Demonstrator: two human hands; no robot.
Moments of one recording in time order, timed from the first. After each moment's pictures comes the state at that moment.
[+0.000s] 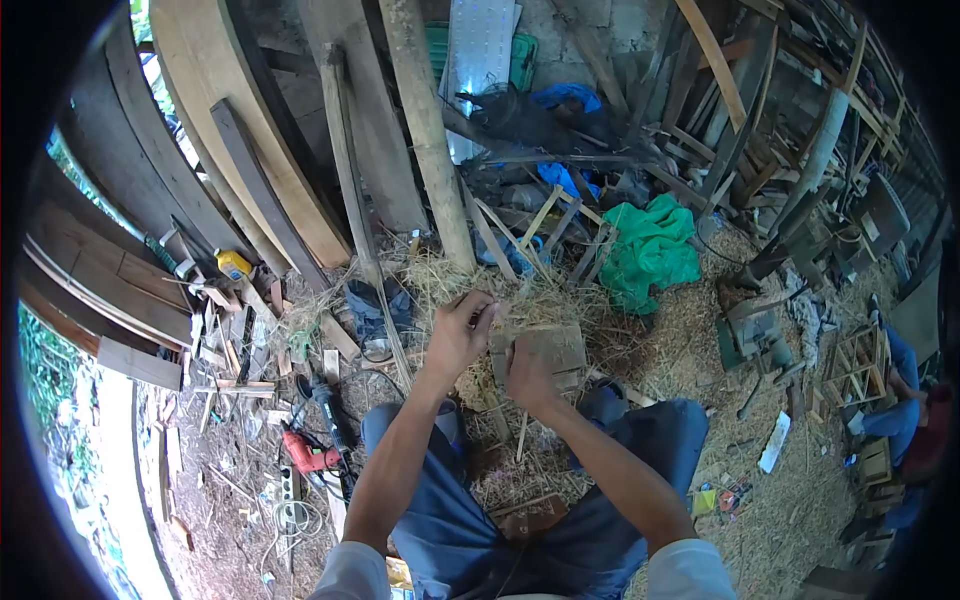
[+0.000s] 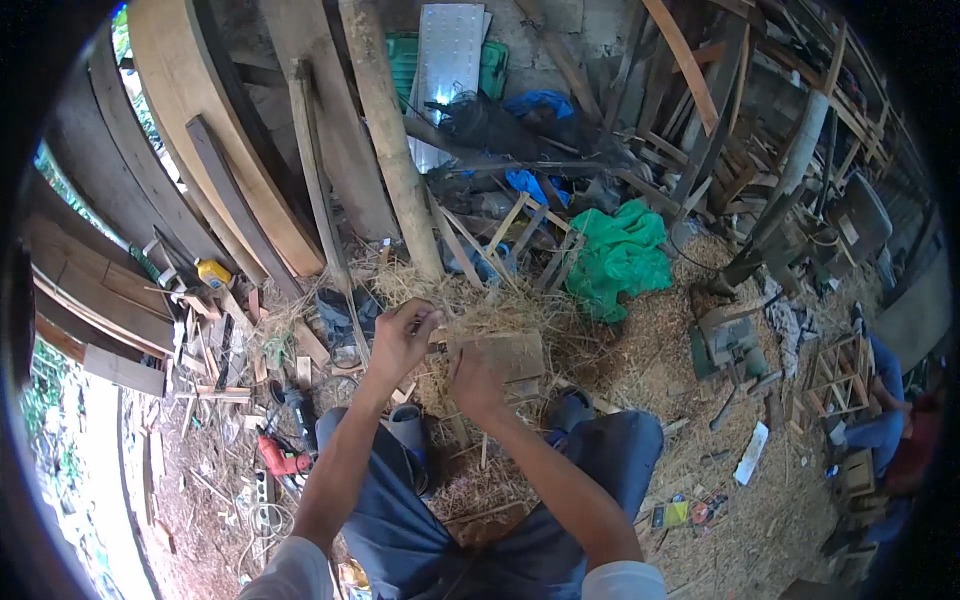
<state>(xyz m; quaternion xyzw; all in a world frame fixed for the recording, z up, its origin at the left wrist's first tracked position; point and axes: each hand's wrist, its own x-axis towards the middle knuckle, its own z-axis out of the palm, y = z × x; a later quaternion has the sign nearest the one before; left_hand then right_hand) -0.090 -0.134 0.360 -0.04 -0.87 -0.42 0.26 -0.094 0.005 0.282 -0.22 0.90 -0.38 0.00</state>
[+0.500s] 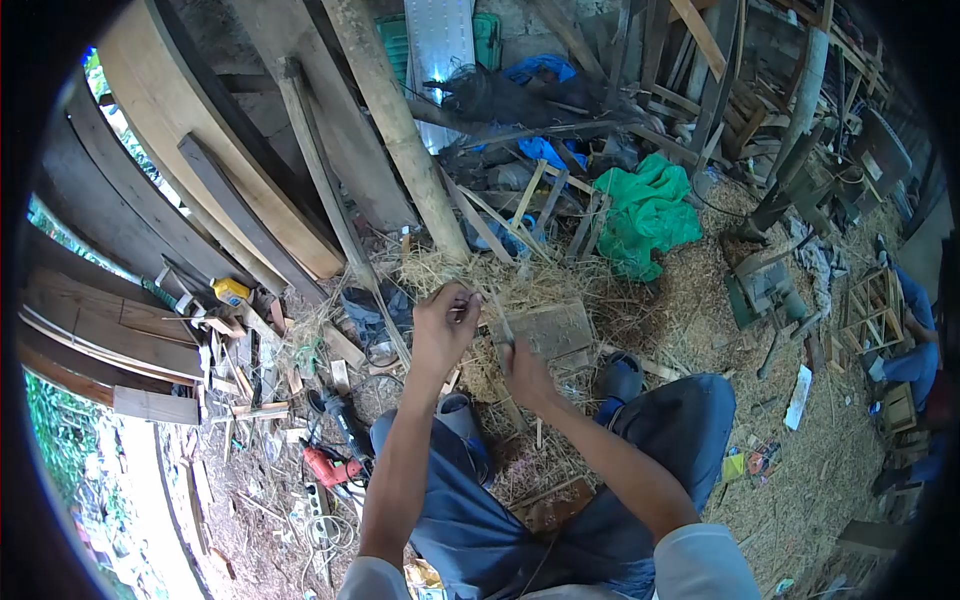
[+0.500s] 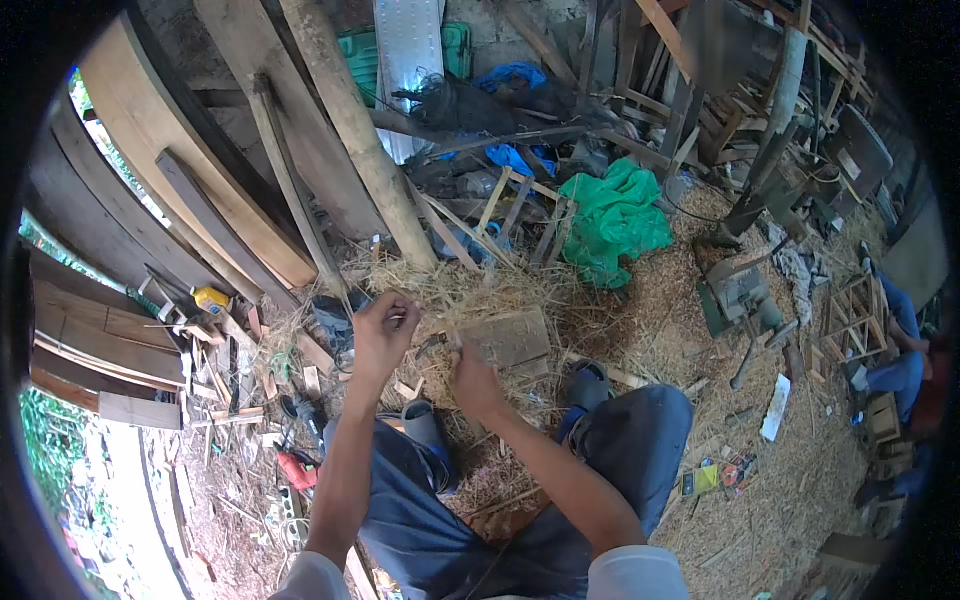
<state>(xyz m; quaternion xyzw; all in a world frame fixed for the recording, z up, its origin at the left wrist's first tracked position) -0.094 -0.137 0.361 -0.01 -0.87 -0.43 0.25 -0.083 -0.001 0.264 -0.08 0.87 -0.45 0.17</state>
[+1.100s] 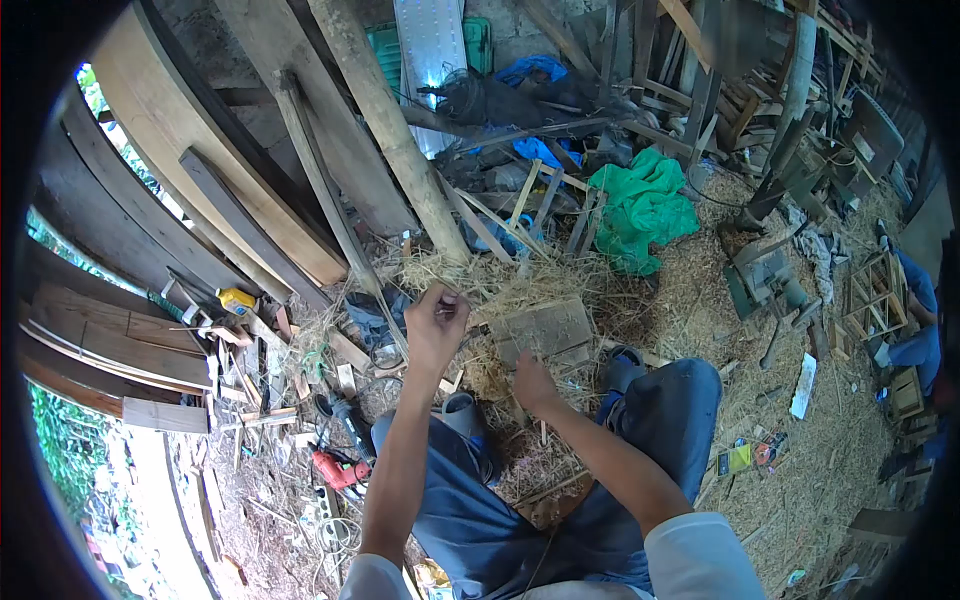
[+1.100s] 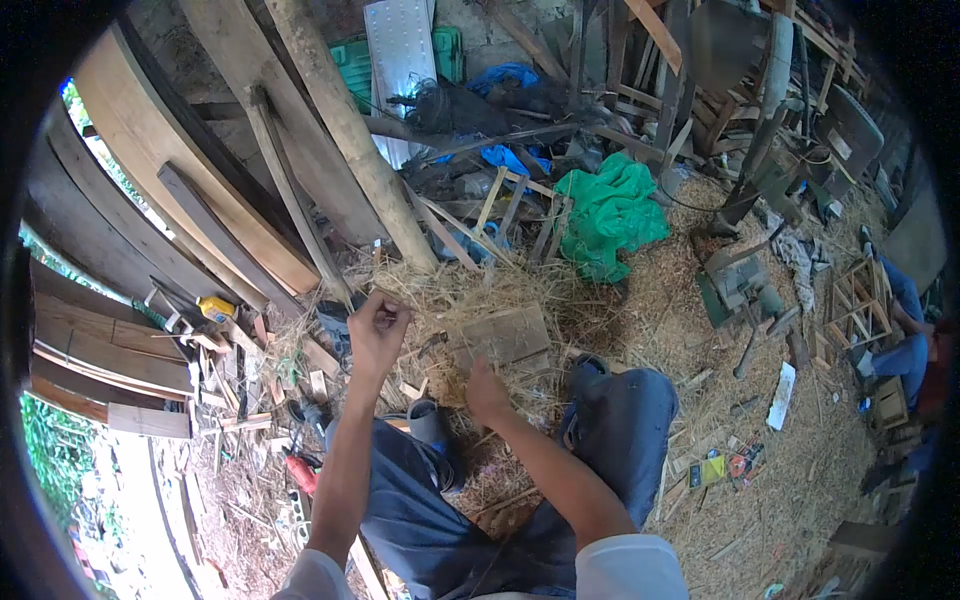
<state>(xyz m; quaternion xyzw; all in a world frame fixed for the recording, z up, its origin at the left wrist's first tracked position) -0.093 -0.147 0.346 0.02 -0.86 -0.44 0.25 -0.076 0.000 0.167 -0.08 0.91 -0.35 0.21</state>
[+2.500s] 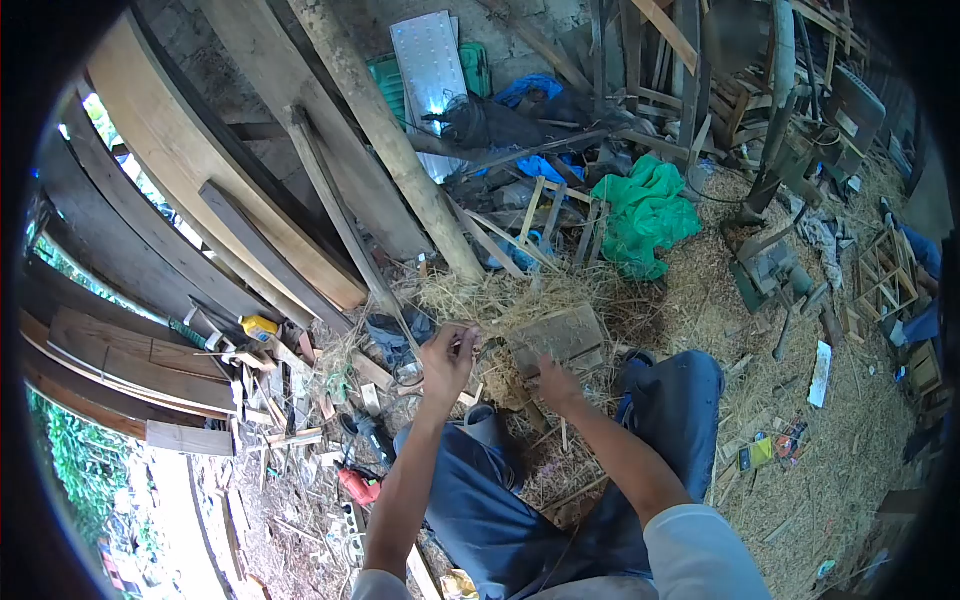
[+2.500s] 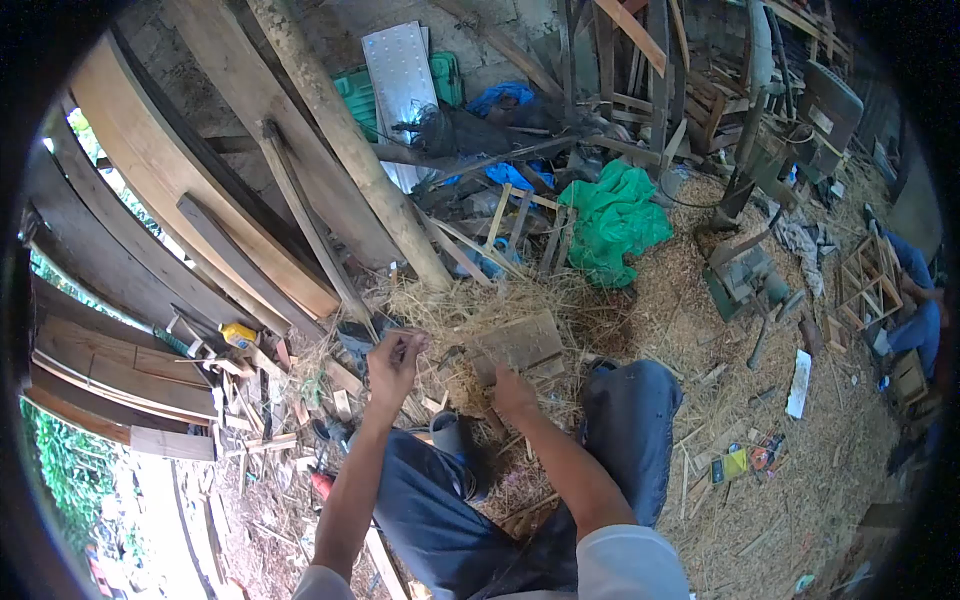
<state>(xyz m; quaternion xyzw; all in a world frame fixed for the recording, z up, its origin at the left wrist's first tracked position) -0.056 -0.151 0.339 -0.03 -0.85 -0.47 0.22 -0.075 0.026 0.184 -0.15 0.94 -0.26 0.16</state>
